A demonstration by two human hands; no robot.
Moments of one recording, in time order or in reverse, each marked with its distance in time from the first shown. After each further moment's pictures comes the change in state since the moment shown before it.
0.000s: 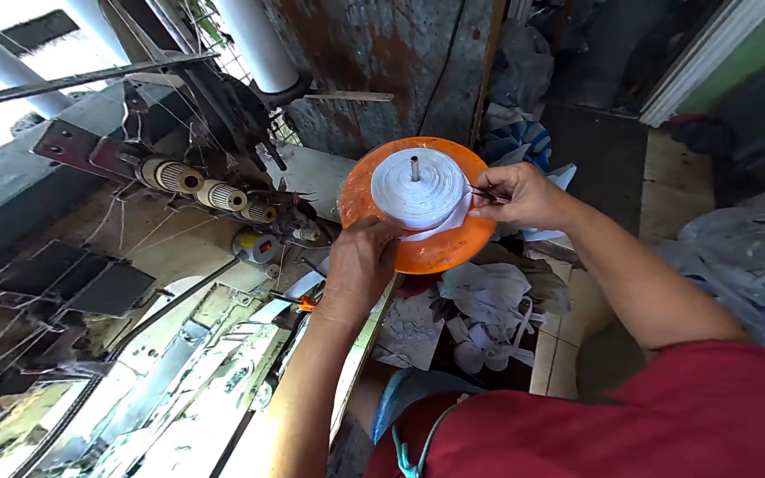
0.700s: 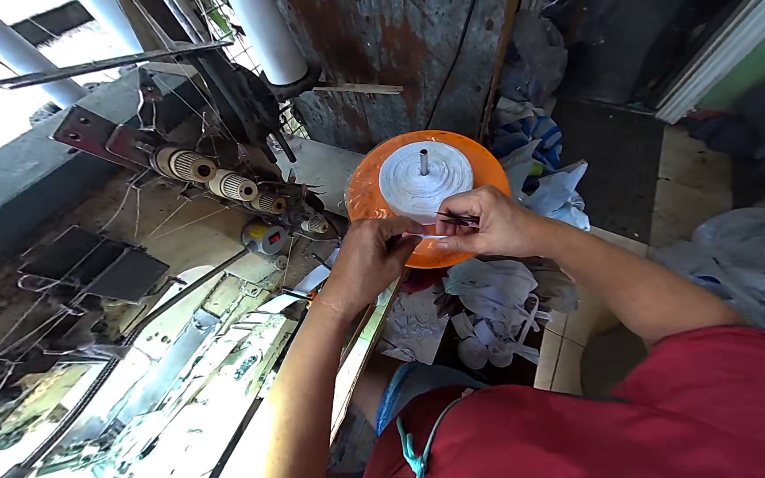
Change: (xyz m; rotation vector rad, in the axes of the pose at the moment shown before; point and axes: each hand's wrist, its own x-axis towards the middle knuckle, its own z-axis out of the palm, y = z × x) left_hand 0.002 -0.003 -0.010 -0.346 -0.115 0.001; right_hand 0.013 -0.031 0.049 -0.074 -0.177 -0.135
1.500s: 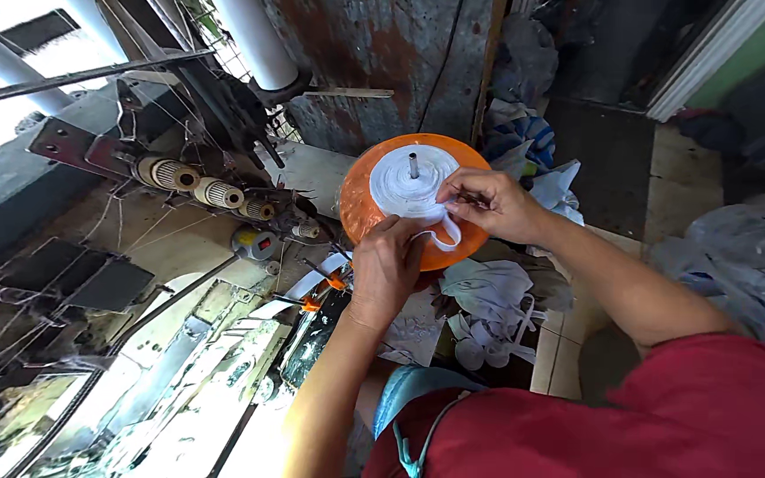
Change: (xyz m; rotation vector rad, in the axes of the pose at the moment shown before) left_hand 0.001 0.017 0.041 0.261 0.230 0.002; right_hand -0.009 0.023 -0.014 -0.016 0.213 -0.052
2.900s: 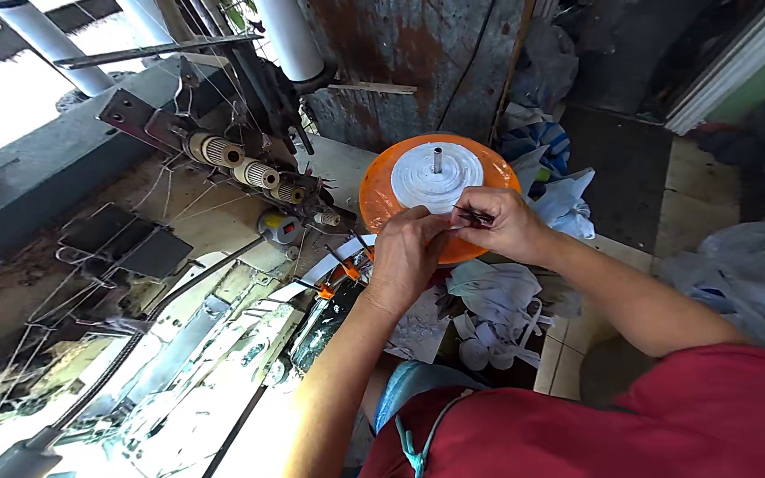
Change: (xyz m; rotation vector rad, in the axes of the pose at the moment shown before) left_hand 0.005 -0.002 -0.004 -0.057 -0.034 0.108; right_hand -0.002 -0.017 0.028 -0.052 0.029 -0.019
